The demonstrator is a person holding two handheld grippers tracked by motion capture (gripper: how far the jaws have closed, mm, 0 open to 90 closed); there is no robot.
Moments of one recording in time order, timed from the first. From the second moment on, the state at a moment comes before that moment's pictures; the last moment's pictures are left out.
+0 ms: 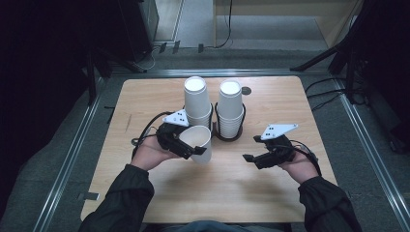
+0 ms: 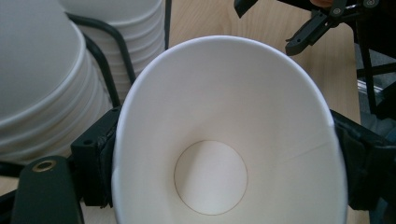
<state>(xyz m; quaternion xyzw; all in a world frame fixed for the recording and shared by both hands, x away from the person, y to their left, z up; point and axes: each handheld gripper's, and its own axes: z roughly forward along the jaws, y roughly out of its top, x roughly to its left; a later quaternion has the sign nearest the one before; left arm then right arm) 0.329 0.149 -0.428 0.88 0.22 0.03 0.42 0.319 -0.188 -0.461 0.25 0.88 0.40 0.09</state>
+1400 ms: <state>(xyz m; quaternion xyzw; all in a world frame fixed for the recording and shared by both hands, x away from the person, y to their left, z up) 0.332 0.241 -0.431 0.85 0.32 0.07 0.42 0.344 -0.189 -0.466 0.32 0.86 0.39 0.10</state>
